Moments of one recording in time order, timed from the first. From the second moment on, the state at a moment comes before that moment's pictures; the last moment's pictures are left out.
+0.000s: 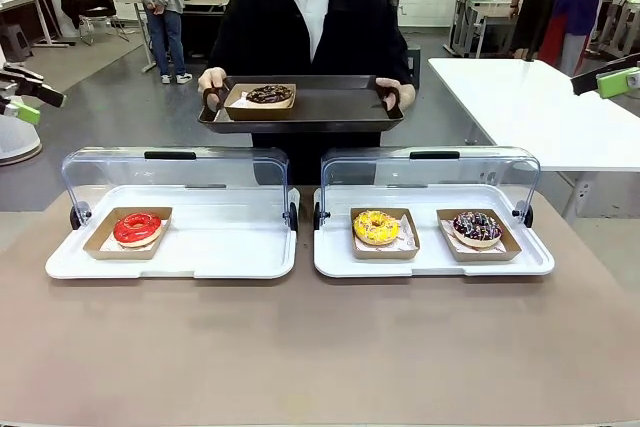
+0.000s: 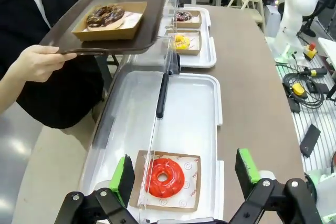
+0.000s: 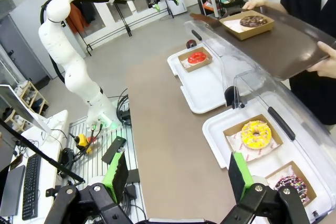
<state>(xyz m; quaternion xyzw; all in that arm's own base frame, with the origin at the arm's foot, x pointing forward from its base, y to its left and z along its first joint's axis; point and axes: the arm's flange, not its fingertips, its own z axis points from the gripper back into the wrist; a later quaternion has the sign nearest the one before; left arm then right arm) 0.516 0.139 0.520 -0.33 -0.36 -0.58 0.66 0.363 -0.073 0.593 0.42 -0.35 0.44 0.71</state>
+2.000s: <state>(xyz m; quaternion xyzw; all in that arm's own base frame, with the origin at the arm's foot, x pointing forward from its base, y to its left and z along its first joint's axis) 0.501 0.163 0.508 -0.33 -0.41 -0.57 0.63 0.363 -0.072 0.593 0.42 -0.35 0.44 0.71</state>
